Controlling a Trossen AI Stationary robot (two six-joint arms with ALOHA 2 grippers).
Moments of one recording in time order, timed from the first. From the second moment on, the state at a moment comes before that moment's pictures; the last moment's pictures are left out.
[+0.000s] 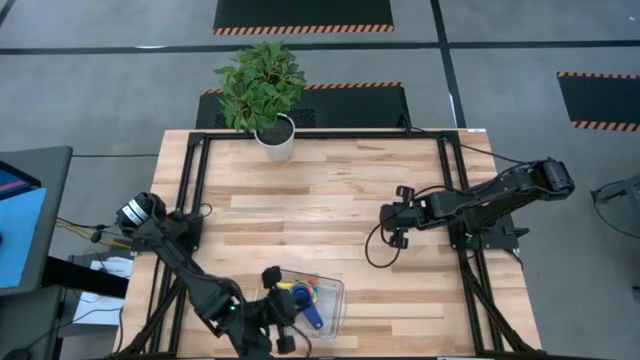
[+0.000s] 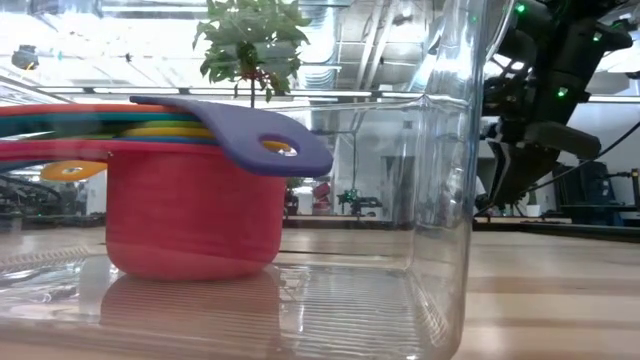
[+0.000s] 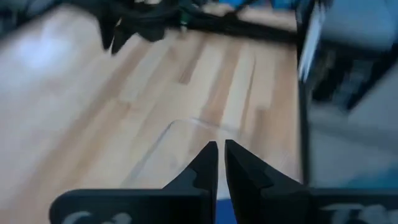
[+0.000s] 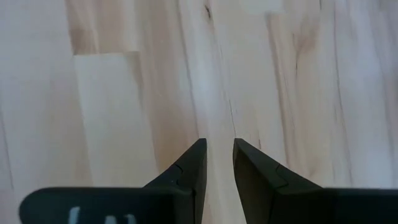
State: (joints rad) left arm -0.77 1.80 1.50 -0.53 -0.82 -0.82; right arm 0.11 1.28 0.64 -0.55 0.36 0.17
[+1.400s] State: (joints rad) left arm -0.75 1.26 0.82 -1.13 -0.97 -1.31; right arm 0.13 1.59 1.02 0.22 -0.19 -0.25
